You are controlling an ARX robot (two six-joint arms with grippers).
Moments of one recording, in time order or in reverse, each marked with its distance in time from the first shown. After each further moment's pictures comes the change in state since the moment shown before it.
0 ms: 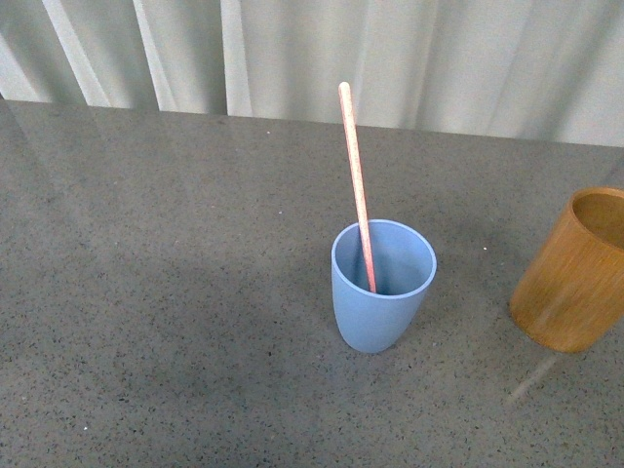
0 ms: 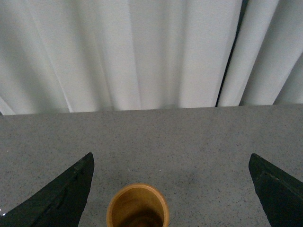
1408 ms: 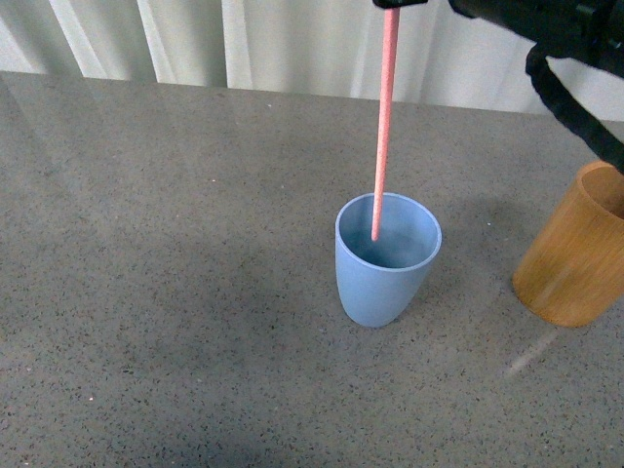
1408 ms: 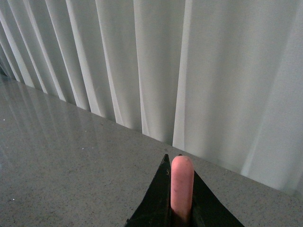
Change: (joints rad) left arm 0.000 0.000 0.000 0.000 -0.001 0.000; right arm 0.346 0.790 0.220 0.853 -0.319 -0.030
